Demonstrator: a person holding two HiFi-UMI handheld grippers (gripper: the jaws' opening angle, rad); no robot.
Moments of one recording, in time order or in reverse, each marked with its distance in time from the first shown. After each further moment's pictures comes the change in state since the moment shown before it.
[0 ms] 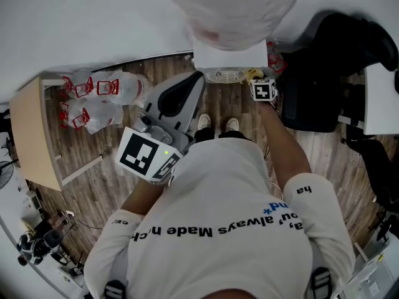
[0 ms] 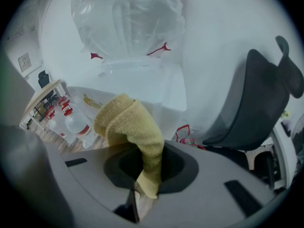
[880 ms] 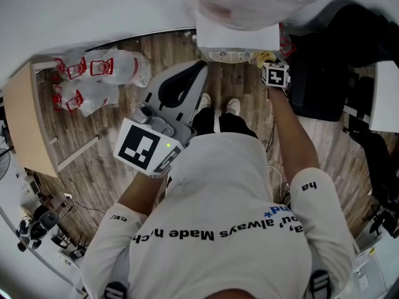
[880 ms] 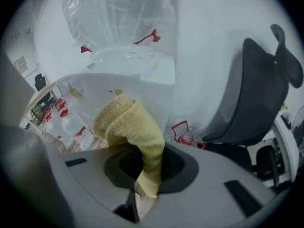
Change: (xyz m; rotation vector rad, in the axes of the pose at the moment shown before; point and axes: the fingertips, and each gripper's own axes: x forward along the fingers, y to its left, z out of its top) left arm -0.005 0.026 -0.054 -0.047 0.079 0.028; right arm 0.037 -0.019 -0.019 0.037 -0.021 -0.003
